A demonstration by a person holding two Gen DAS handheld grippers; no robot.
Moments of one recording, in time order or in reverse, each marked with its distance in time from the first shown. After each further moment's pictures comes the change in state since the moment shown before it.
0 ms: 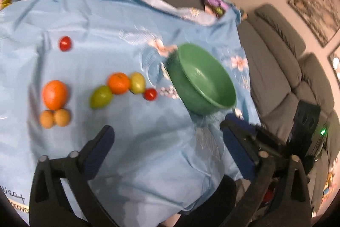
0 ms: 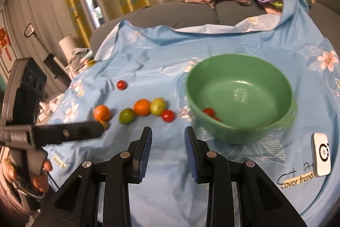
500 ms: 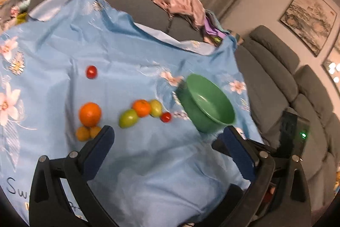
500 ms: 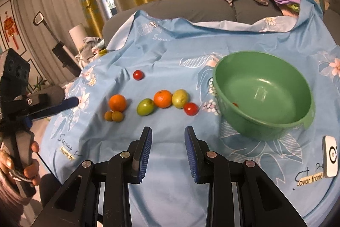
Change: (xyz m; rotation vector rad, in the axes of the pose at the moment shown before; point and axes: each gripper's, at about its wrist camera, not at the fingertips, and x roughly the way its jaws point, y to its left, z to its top) left arm -0.057 0.025 -0.008 0.040 -0.193 0.033; right arm 0.013 0.028 -0.006 -0.057 0.045 0.042
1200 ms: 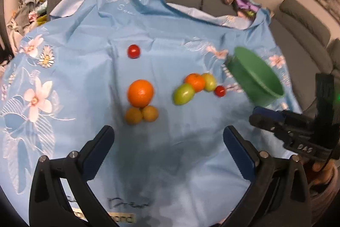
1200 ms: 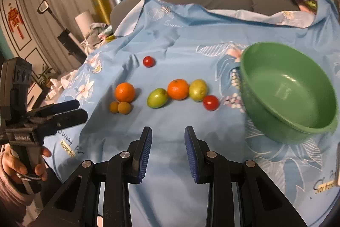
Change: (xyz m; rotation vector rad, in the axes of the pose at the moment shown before) left arm 0.021 0.052 -0.024 0.121 0.142 0.279; right arm 0.043 0.019 0.002 -0.027 0.087 0.065
